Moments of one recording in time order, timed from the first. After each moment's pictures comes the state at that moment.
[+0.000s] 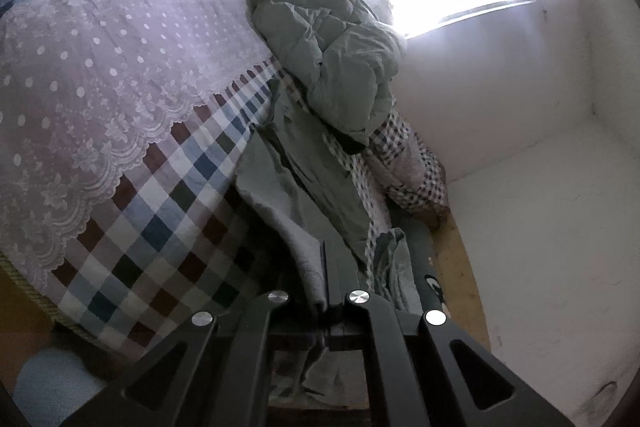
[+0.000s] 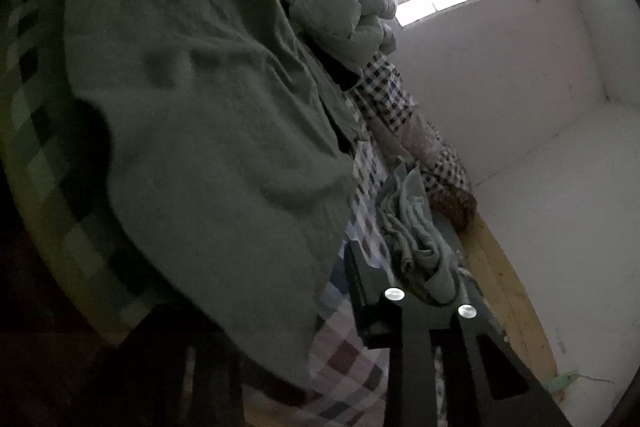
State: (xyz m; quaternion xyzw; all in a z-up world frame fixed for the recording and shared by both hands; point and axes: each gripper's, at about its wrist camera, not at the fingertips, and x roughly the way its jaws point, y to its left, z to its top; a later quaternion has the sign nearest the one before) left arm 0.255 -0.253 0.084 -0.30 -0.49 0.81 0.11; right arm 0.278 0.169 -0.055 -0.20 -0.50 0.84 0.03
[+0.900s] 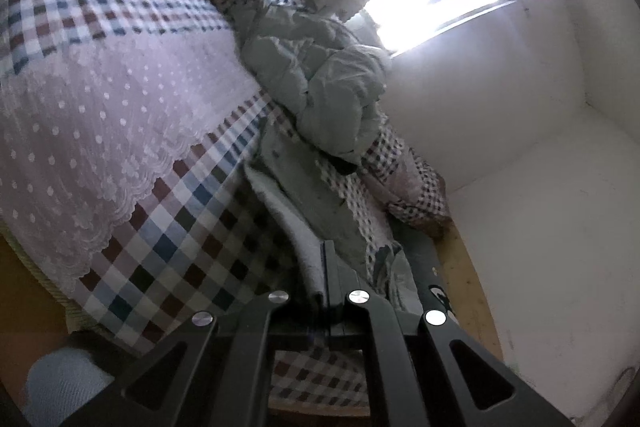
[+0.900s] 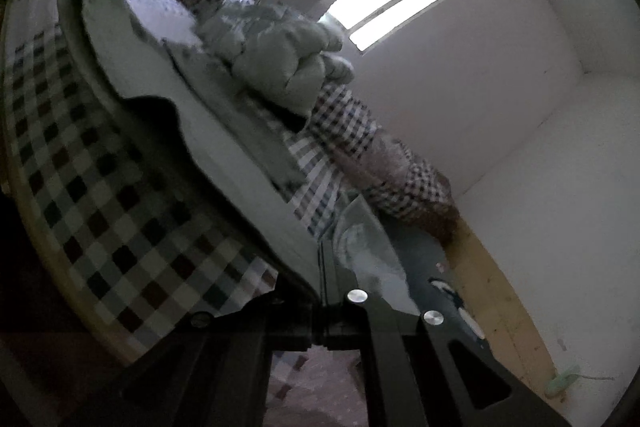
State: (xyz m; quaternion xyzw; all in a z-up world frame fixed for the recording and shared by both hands) left arm 0.305 -0.254 0.144 -0.26 -0.46 0.85 0.09; right arm 0.327 0.219 0.109 -0.16 -0.43 0.89 0.00
